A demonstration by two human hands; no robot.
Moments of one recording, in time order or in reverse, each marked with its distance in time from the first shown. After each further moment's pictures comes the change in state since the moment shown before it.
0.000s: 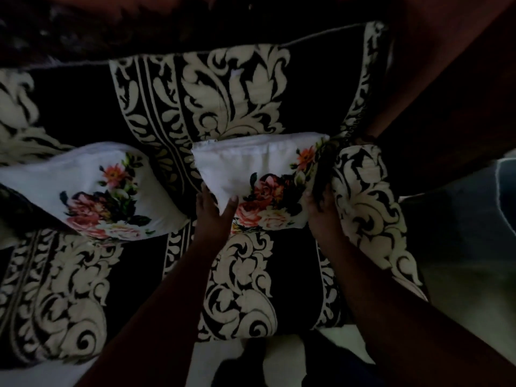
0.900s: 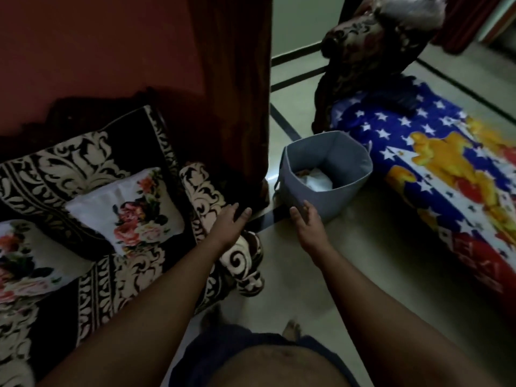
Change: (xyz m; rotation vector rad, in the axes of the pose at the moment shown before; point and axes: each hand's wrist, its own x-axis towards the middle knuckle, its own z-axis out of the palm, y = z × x) left_hand -0.386 0.250 0.232 0.329 -0.562 0.373; right_hand -0.281 0.078 -0.476 0.167 0.254 -0.013
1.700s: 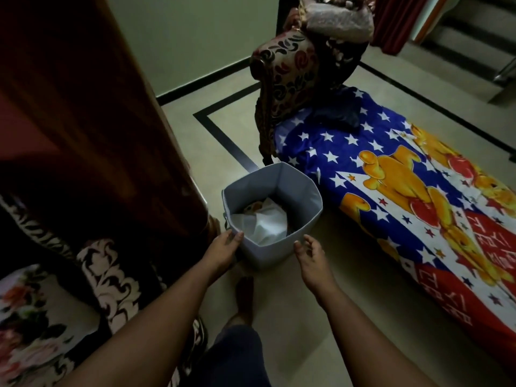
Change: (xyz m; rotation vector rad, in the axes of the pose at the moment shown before) left_hand 0.261 0.177 0.153 -0.111 -0.179 -0.035; right_hand 0.214 0.050 -0.190 0.129 0.135 0.189
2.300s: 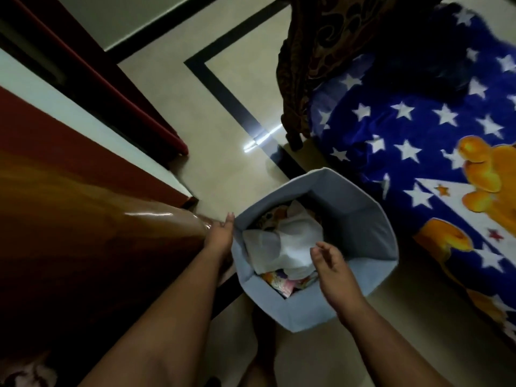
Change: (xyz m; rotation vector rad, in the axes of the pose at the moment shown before) left_hand 0.453 -0.089 -0.029 -0.091 0.148 -0.480; right_hand 0.352 0.001 0.109 0.008 -0.078 0.295
